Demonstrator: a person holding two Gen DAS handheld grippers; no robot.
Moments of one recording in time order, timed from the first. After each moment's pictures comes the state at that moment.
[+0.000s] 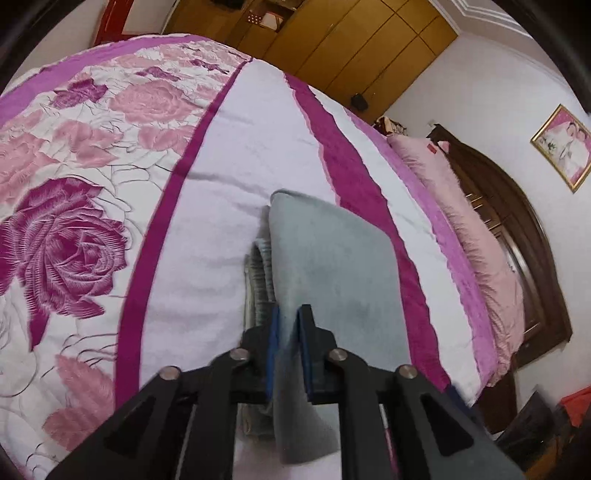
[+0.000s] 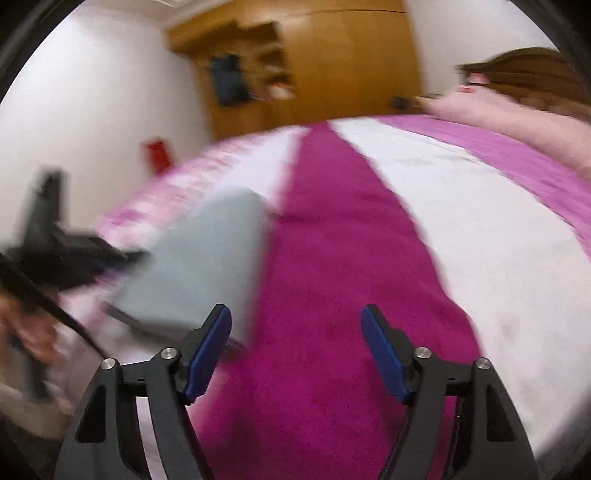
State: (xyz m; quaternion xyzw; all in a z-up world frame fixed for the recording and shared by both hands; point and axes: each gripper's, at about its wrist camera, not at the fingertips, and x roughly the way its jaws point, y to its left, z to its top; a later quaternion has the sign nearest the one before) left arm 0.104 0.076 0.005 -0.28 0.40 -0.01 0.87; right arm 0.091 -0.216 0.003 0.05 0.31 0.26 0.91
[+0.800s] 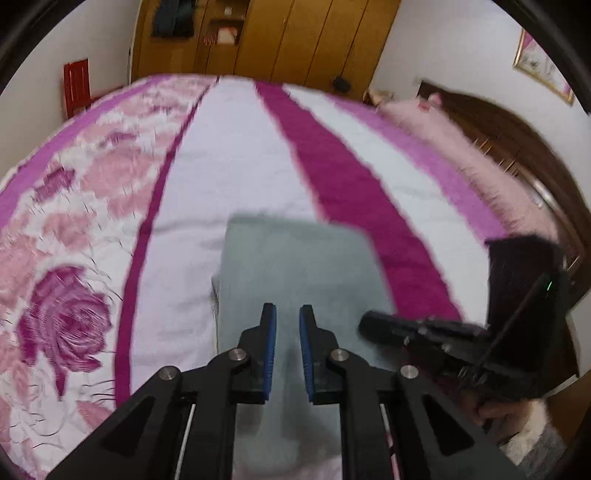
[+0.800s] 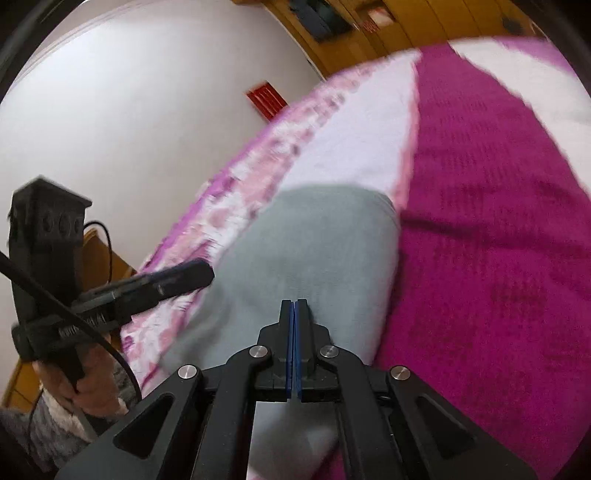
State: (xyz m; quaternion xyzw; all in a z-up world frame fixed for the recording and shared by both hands) left arm 0.137 0.015 0.015 -0.12 0.43 0.01 0.89; right arm 0.233 -0.160 -0.038 0.12 0.45 0.47 0.75
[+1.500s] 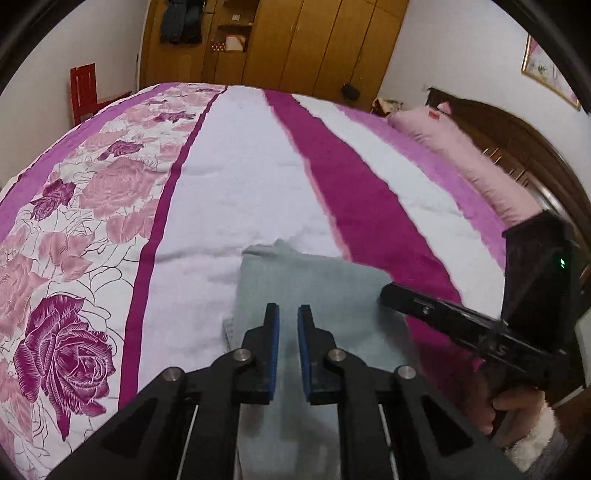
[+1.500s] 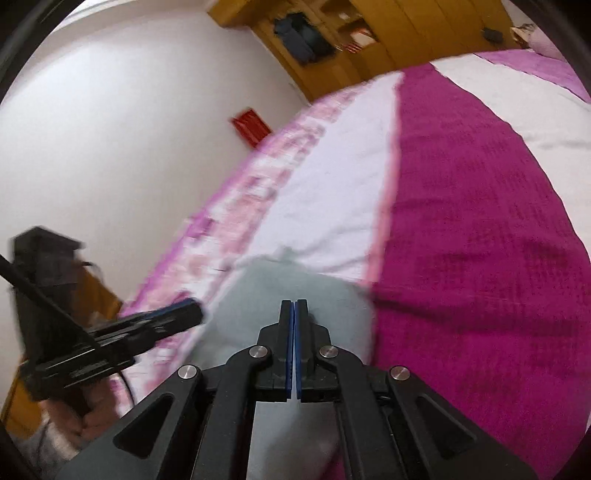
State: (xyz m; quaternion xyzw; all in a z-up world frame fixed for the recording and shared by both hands) left arm 0.168 0.027 0.022 -0.12 0.41 0.03 0.90; right arm 0.279 -0.146 -0.026 0.12 0.42 0.42 0.79
